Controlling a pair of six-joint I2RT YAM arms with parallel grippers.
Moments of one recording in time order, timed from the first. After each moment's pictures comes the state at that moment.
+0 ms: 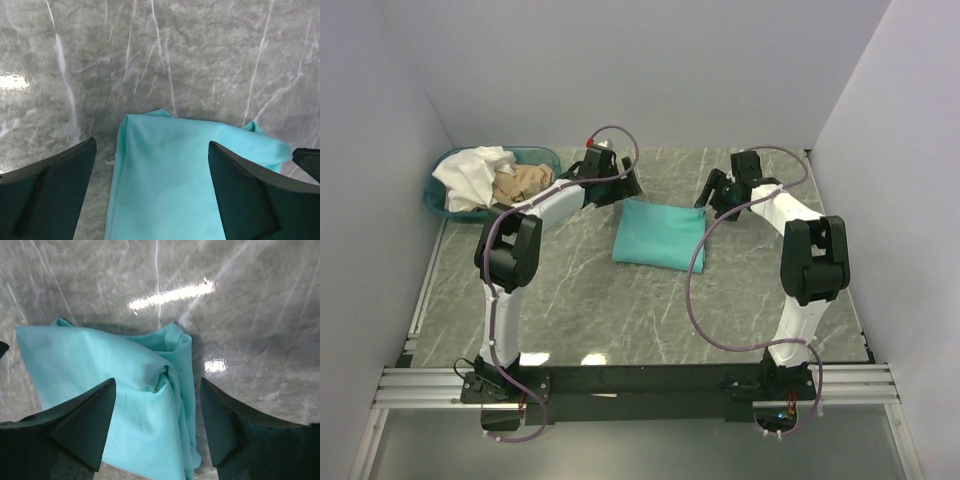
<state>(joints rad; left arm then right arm) -0.43 2.13 1.65 -0.22 0.08 -0.65 0.13 1.89 1.36 -0.38 -0.20 0.56</state>
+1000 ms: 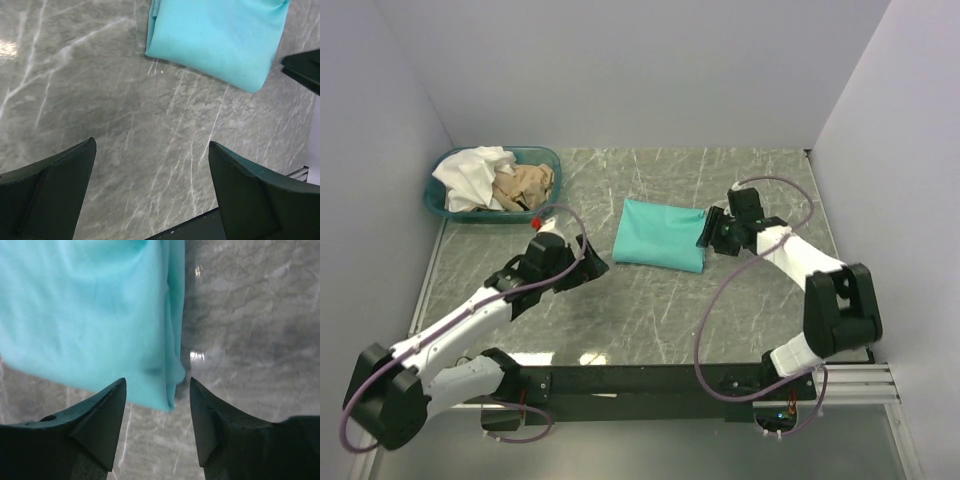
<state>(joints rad) -0.57 1.05 0.63 -0.26 -0.02 -0.86 0.24 1.48 0.92 -0.35 -0.13 0.51</state>
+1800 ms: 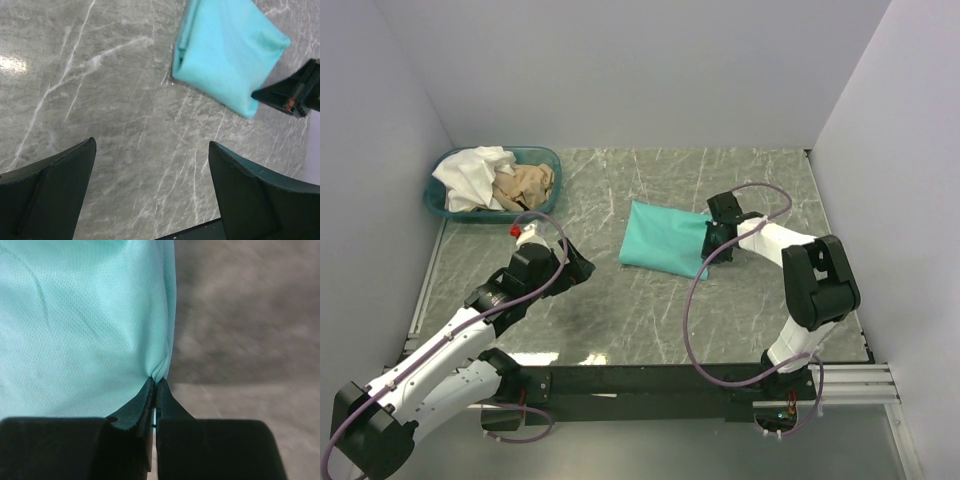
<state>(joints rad) -0.57 0.82 0.58 -0.37 -0.14 -0.89 0.30 1.71 1.00 -0.44 0.01 0.53</state>
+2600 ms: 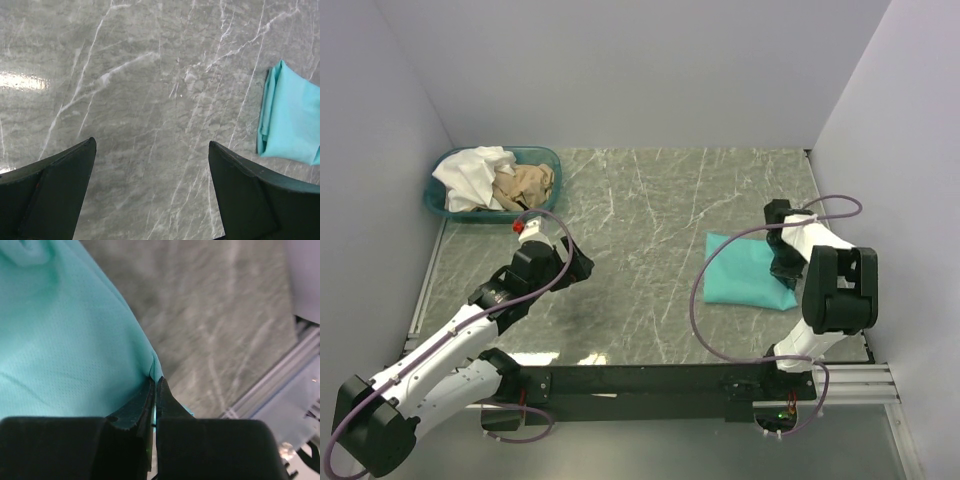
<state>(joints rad) -0.57 0.86 0.58 -0.31 -0.19 -0.80 -0.03 1.63 1.00 -0.92 0.54 0.53</state>
